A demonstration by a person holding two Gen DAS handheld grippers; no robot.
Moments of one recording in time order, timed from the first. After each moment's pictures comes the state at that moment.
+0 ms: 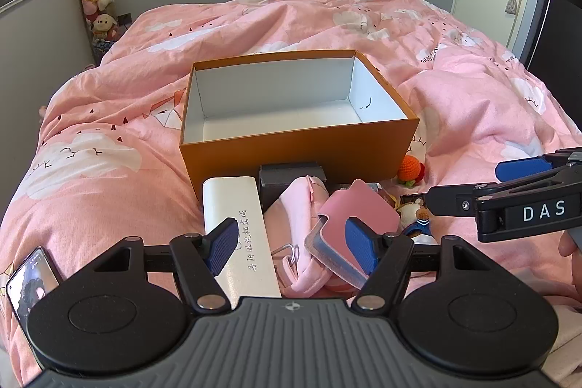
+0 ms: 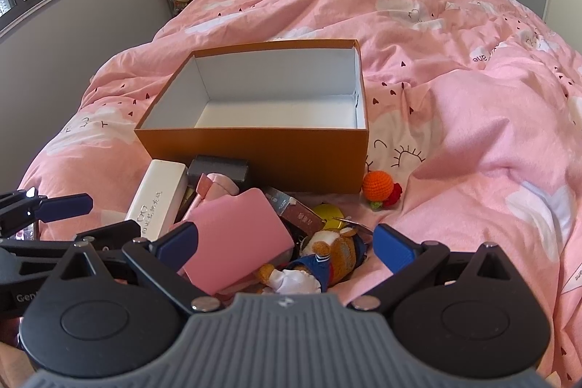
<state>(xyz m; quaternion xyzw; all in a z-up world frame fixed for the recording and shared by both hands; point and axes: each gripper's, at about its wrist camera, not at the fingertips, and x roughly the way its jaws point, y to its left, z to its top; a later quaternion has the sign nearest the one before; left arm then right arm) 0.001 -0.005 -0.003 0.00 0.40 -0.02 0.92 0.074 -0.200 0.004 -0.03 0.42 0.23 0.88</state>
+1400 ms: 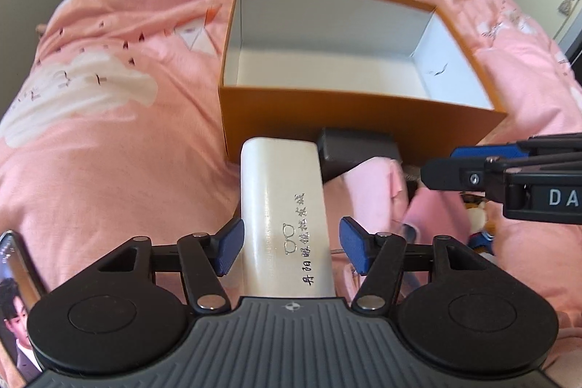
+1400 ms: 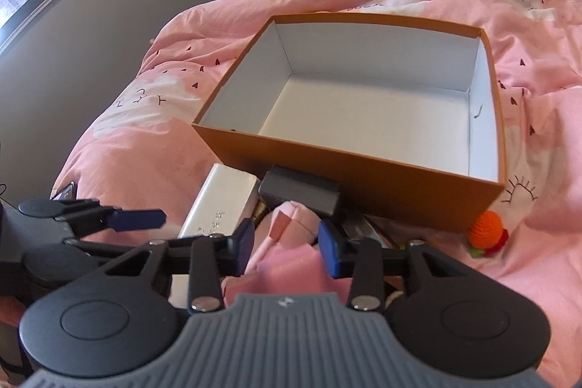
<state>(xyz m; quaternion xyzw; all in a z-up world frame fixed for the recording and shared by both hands) 0.074 0.052 -0.050 -0.07 0.52 0.03 0.85 0.155 -0.122 -0.013 -0.04 0.48 0.36 0.80</state>
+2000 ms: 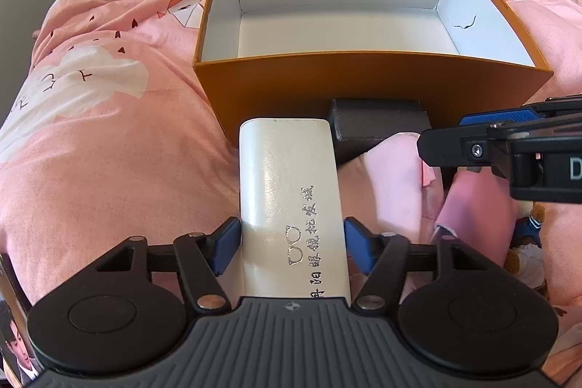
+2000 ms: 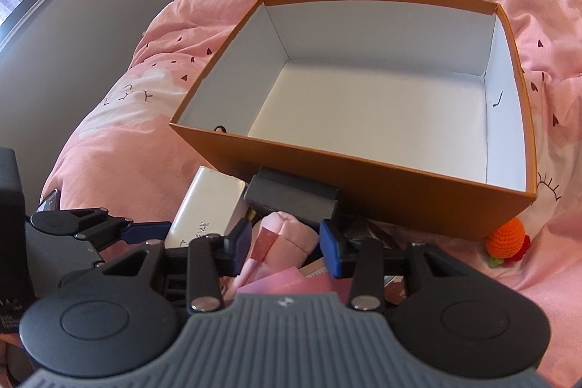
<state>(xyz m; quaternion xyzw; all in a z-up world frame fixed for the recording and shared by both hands) 0.097 0.035 -0.075 -0.01 0.56 0.05 0.82 0.185 -0.111 -0.044 -0.03 0.51 0.36 0.78</state>
